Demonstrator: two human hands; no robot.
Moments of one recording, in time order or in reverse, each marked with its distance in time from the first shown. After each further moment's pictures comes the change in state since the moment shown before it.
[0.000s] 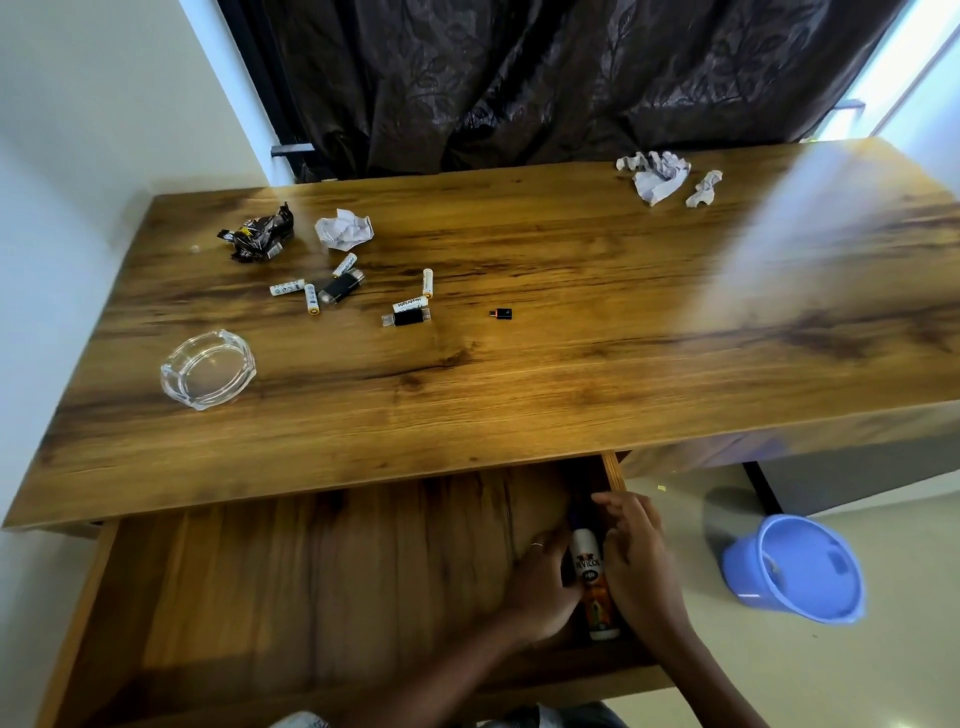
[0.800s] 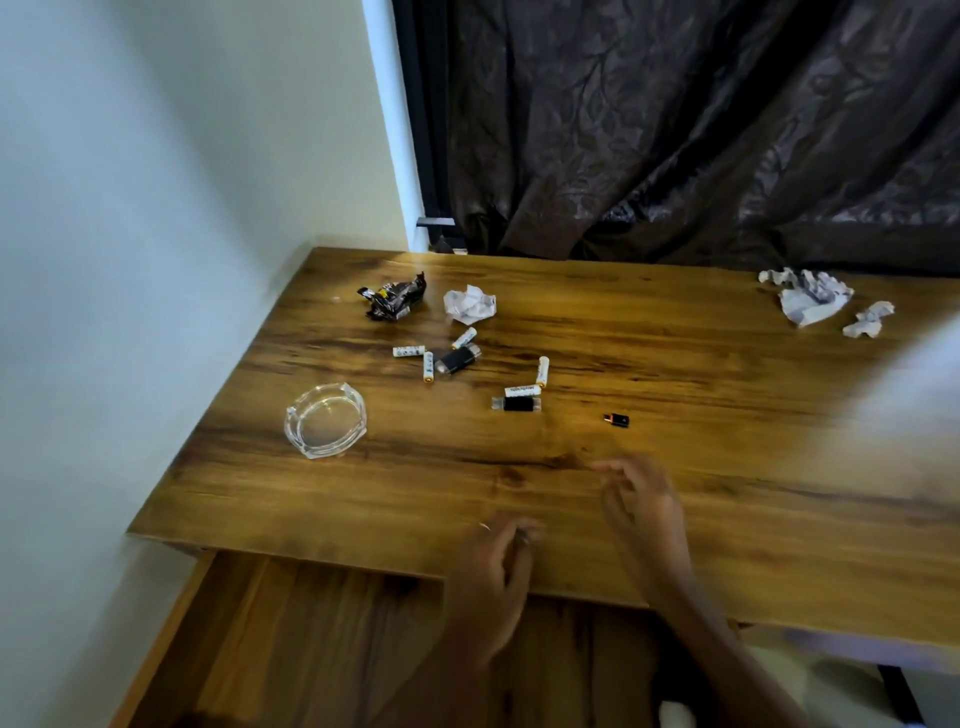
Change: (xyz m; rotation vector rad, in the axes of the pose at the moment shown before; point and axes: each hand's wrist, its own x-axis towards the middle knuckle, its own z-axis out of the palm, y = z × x) left_hand -0.015 -0.013 -0.162 -0.052 0.879 0.299; right_hand 0.143 -0.113 0.054 0.025 -0.089 -0.395
